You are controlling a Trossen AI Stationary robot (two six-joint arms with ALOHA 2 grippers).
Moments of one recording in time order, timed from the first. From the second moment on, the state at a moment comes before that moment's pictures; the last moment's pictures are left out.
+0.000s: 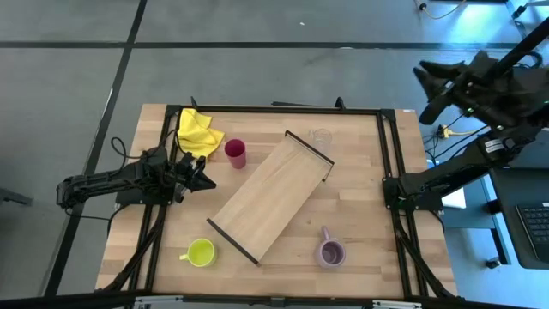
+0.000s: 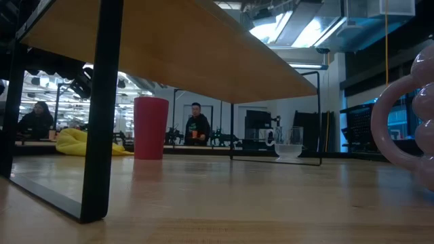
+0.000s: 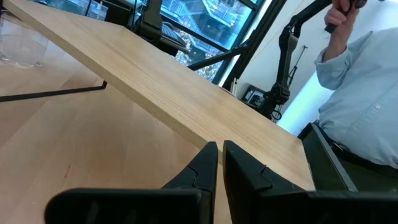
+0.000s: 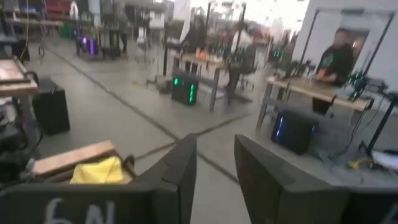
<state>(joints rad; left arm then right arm) 0.29 0.12 0.01 0.07 0.56 -0.46 0.24 1.04 2.02 -1.08 1.00 0.01</state>
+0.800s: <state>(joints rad) 0.29 0.12 0.01 0.07 0.56 -0.46 0.01 1.02 1.82 -1.57 0.62 0.65</state>
